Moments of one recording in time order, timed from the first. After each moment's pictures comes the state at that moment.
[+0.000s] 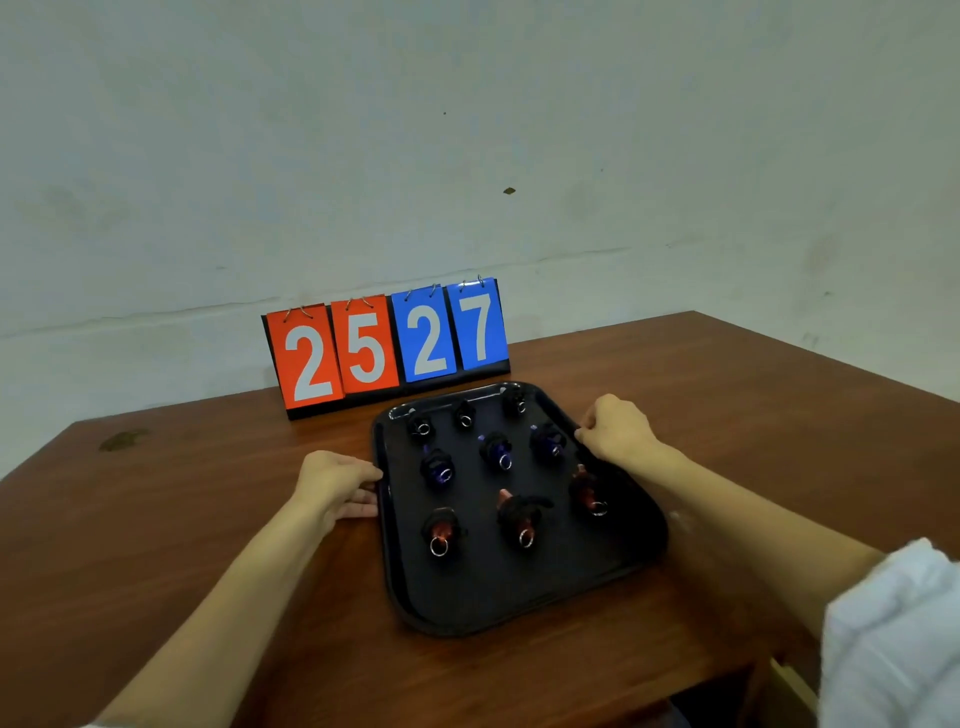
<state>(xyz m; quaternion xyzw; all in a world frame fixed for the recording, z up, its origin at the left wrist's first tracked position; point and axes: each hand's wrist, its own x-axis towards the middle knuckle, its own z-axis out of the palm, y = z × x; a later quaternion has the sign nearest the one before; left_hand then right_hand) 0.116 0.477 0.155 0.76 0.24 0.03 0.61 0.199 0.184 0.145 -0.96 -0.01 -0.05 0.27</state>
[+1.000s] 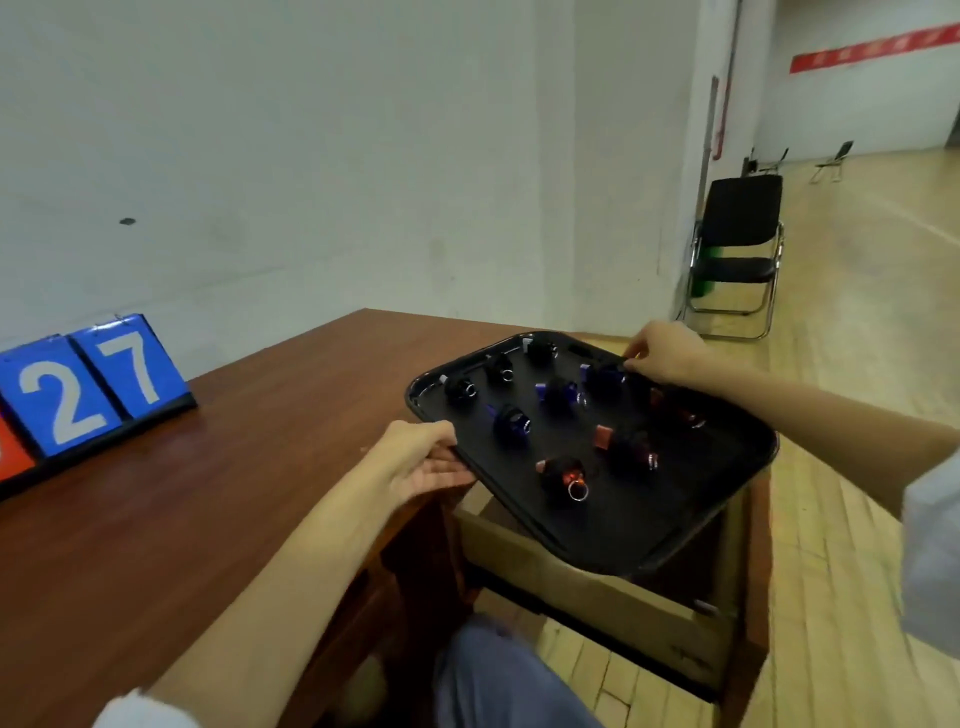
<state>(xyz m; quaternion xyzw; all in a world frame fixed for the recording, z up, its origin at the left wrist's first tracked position) -0.006 0.189 0.175 0.67 -0.11 -0.33 0.65 -0.110 -0.097 0.202 -0.93 0.31 -0.14 0.13</state>
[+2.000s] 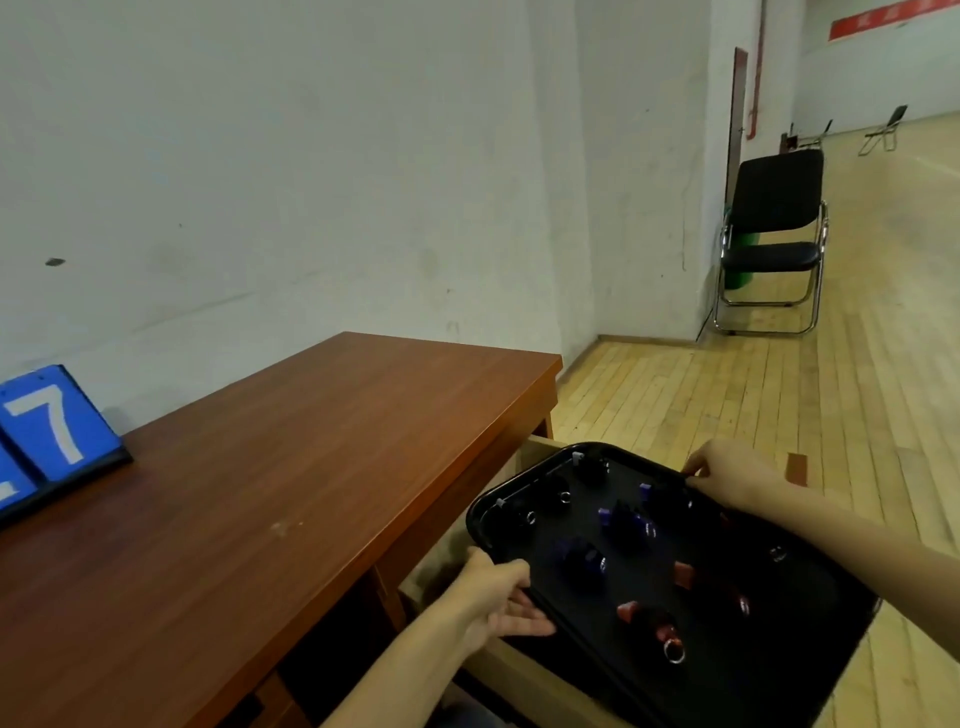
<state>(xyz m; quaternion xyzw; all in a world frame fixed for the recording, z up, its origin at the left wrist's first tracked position) -0.020 0.054 0.059 0.71 -0.04 -0.45 0.54 -0.115 -0.237 0.059 -0.92 0.35 -0.04 0.16</state>
